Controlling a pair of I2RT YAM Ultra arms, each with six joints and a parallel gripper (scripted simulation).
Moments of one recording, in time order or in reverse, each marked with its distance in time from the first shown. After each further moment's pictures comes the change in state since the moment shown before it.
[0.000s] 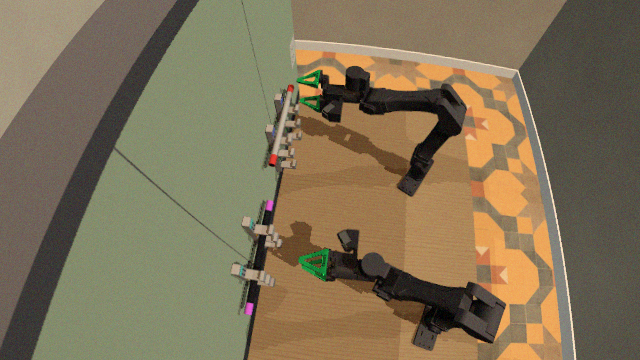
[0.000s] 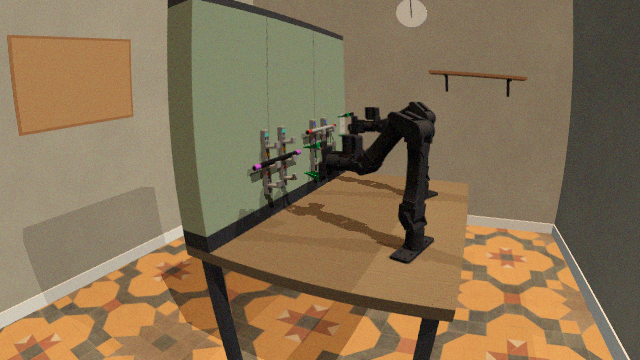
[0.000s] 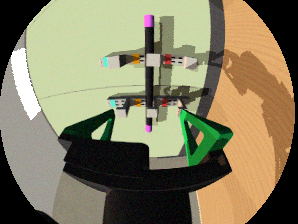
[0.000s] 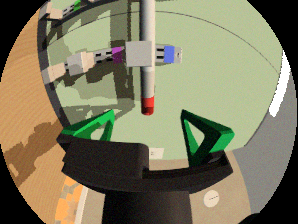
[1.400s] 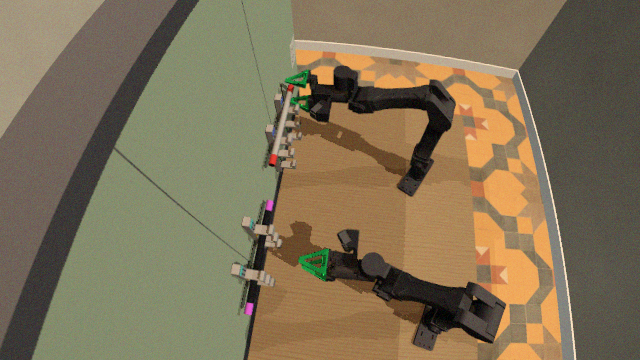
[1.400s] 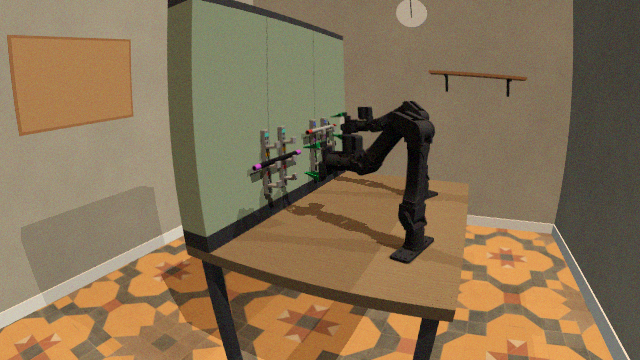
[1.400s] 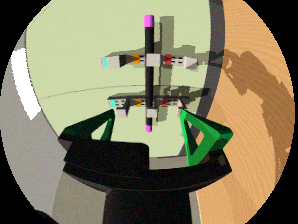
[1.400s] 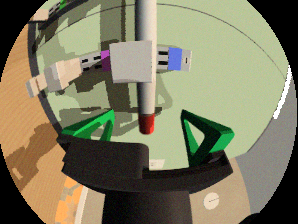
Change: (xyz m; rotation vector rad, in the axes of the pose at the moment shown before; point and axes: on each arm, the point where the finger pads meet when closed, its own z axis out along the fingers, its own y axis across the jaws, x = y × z) left arm 0.000 0.000 0.000 0.000 0.000 0.000; right arm -0.005 -0.001 0.037 -0.003 0.000 -0.001
